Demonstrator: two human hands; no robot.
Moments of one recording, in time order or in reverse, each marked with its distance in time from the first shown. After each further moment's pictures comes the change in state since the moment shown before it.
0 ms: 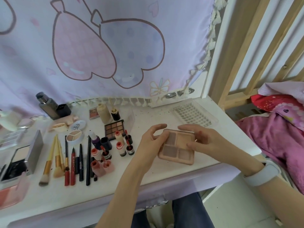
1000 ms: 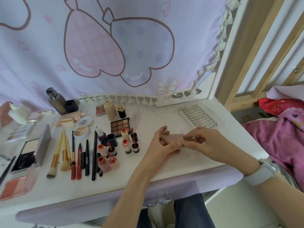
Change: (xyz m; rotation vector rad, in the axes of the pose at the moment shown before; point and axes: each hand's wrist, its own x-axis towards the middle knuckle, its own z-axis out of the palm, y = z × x) left_hand 0.000 -0.022 0.003 -0.251 -0.088 -0.032; right_hand 0.014 0.003 0.007 -0.479 0.084 0.064
